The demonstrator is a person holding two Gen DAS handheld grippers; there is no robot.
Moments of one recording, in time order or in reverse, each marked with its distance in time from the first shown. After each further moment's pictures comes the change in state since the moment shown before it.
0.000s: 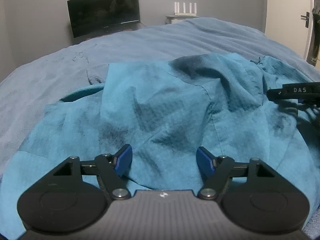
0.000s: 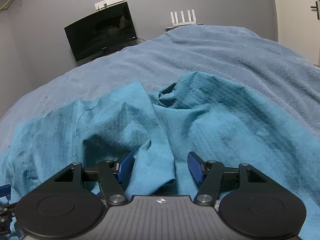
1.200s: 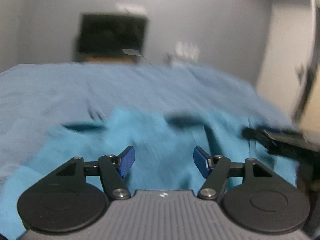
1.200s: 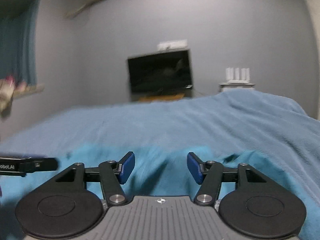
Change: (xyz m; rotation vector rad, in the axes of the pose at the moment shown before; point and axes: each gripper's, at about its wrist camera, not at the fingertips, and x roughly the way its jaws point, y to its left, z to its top) left arm -0.026 0.021 0.025 -0.143 -0.167 -0.126; right arm -0.039 0.064 0.019 -0.289 -0.255 0.261
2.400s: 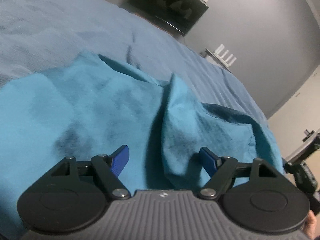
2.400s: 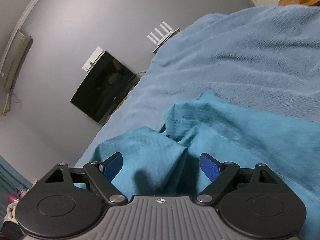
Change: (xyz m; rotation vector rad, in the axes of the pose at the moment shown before) left arm 0.005 0.090 -0.042 -0.564 0.061 -0.044; right arm 0.012 -0.137 -0.045 0.817 0.030 -0.055
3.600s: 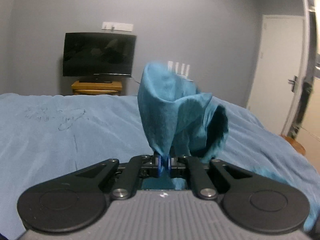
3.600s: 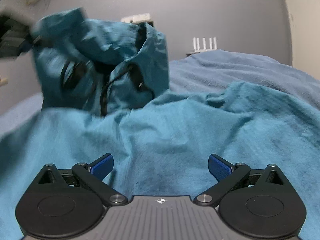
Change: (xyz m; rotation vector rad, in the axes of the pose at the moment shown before) left arm 0.027 -0.113 0.111 0.593 -0.175 -0.066; right arm 0.047 0.070 -0.103 -0.650 -0.039 -0.170
